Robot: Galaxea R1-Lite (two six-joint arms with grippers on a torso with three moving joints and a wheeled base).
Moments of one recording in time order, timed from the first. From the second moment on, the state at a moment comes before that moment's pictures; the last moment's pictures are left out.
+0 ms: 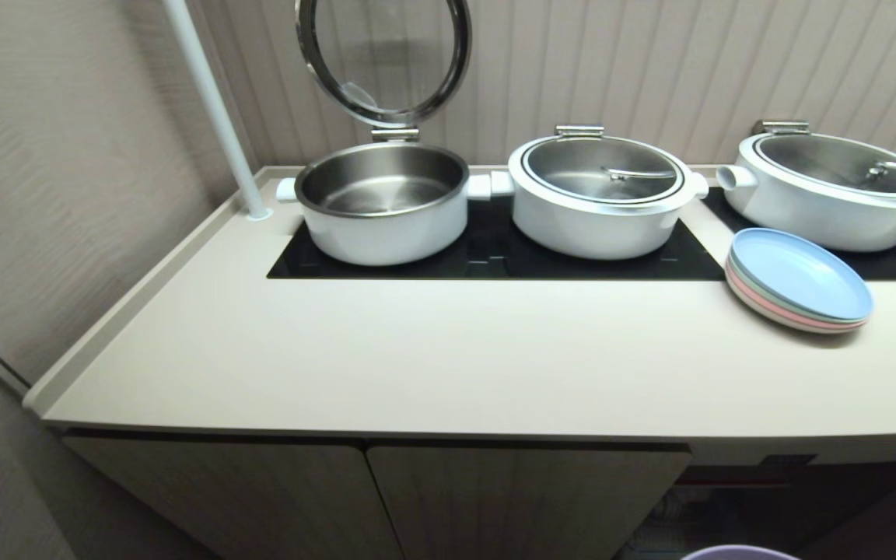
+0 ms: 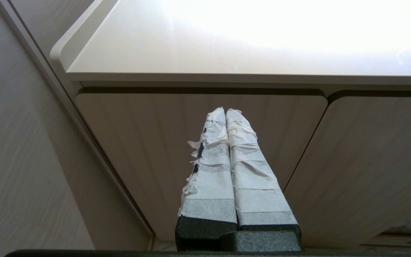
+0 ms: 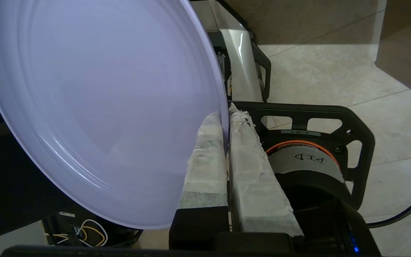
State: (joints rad) left arm 0.00 0.00 0.00 0.00 0.01 0.00; right arm 0.41 0.89 -0.55 0.76 0.07 0.50
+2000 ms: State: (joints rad) left arm 0.00 0.00 0.00 0.00 0.01 0.00; right arm 0.40 0.90 -0.59 0.76 0.09 0.52
